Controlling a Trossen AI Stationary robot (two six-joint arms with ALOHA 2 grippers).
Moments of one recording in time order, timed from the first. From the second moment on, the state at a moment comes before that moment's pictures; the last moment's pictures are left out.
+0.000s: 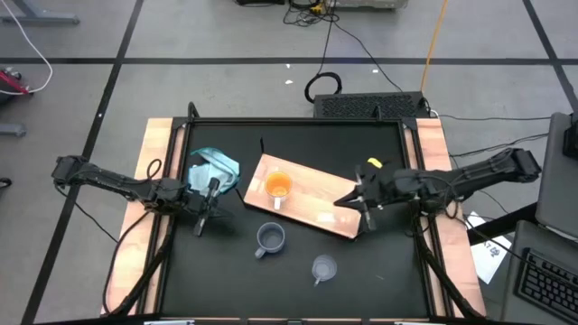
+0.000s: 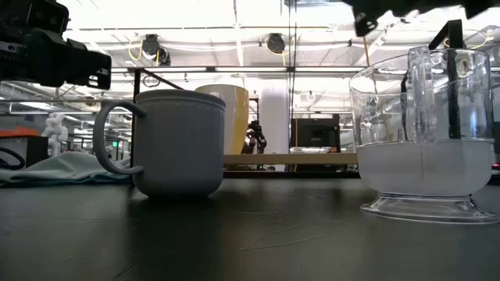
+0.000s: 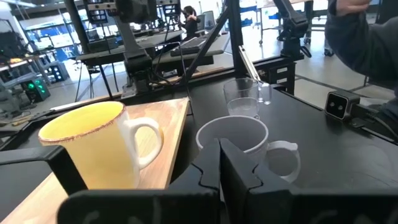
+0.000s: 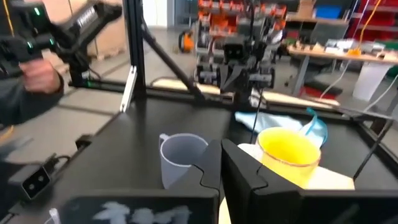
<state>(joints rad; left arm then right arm) -0.19 0.49 0.01 0.42 0.10 0.17 0.18 0.93 0.56 0.20 0.02 -0.05</state>
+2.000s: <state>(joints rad) -0.19 0.49 0.01 0.42 0.10 0.13 0.25 1.68 1.27 -0.15 -0.15 0.05</state>
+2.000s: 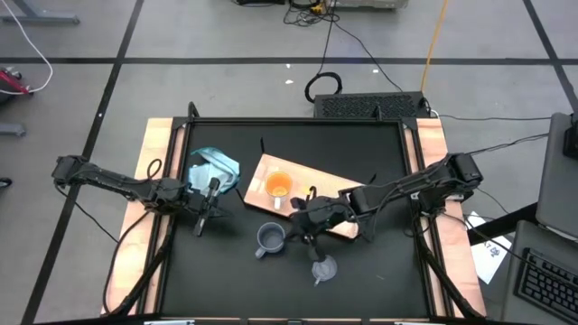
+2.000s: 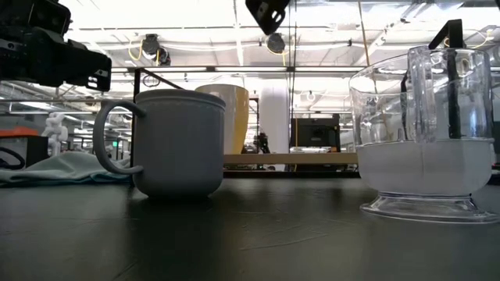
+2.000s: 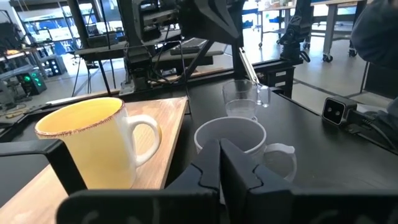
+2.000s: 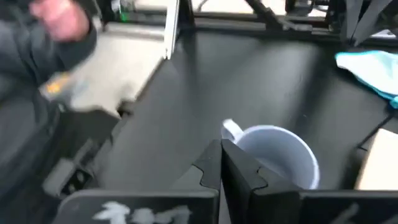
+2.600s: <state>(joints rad) -0.19 0.49 0.01 0.42 0.10 0.13 0.18 1.93 1.65 -0.58 -0.15 -0.09</state>
